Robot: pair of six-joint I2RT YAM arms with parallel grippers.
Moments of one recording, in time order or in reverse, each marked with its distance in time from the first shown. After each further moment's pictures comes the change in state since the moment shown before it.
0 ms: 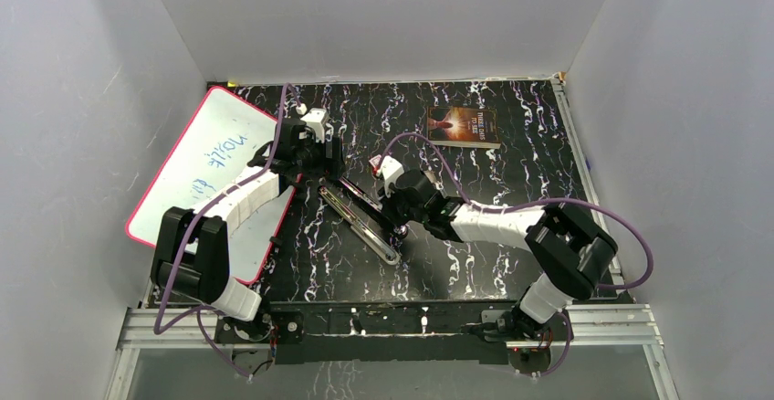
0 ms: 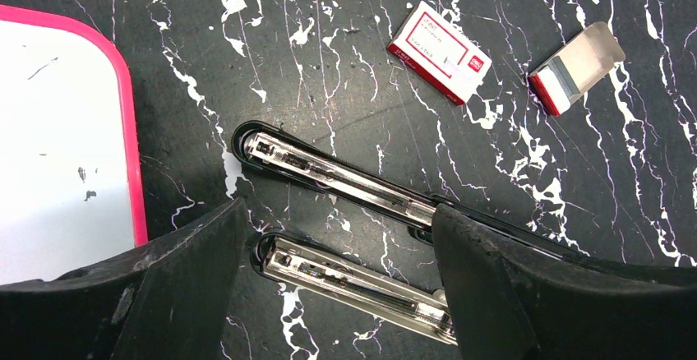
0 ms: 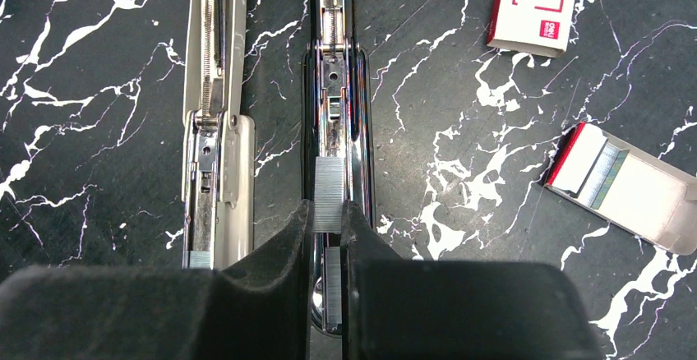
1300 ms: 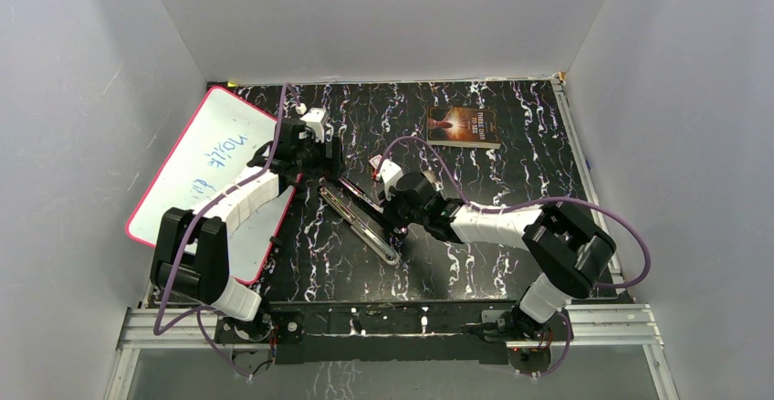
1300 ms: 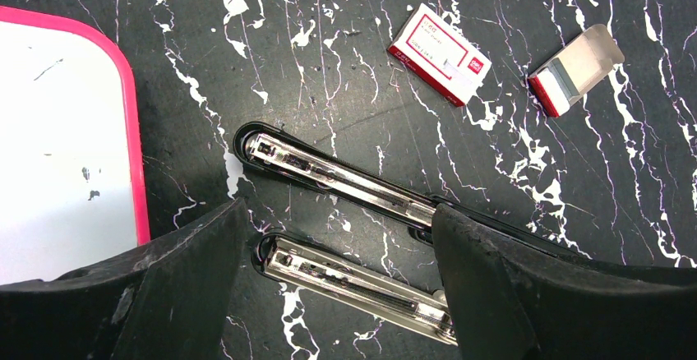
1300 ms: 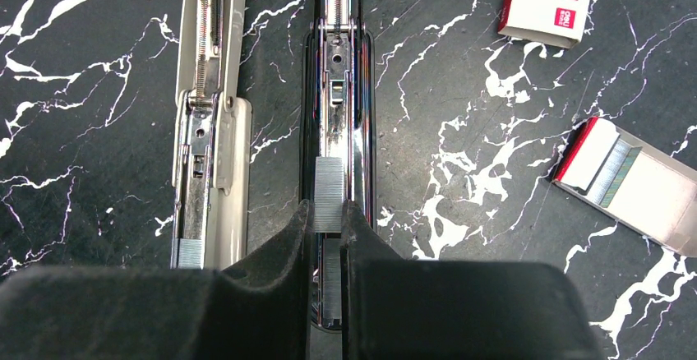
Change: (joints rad) left arm 0.000 -0.004 0.000 0.000 -0.003 0.000; right arm 0.000 0.014 -0.015 0.004 -0.018 -0.033
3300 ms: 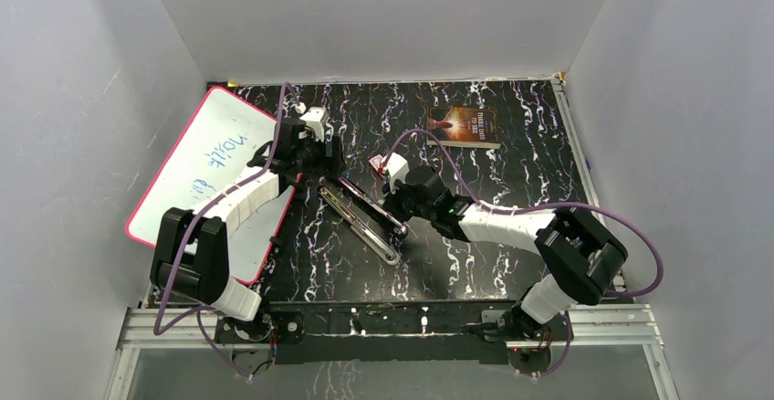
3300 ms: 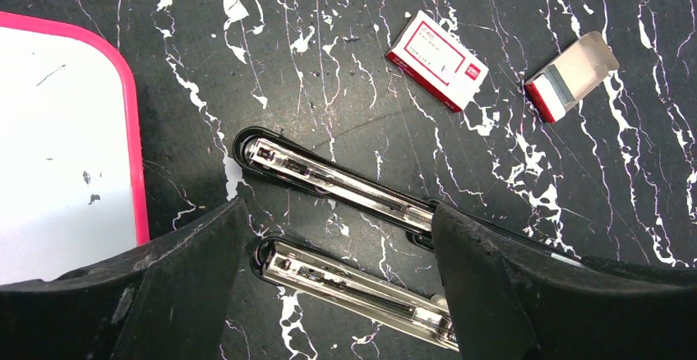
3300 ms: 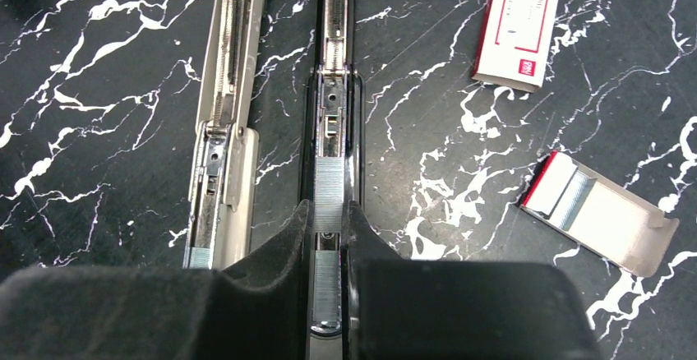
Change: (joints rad) left arm 0.000 0.000 0.000 0.011 0.000 -0.010; right arm -0.043 -0.065 -0.019 0.050 -0.057 -0.026
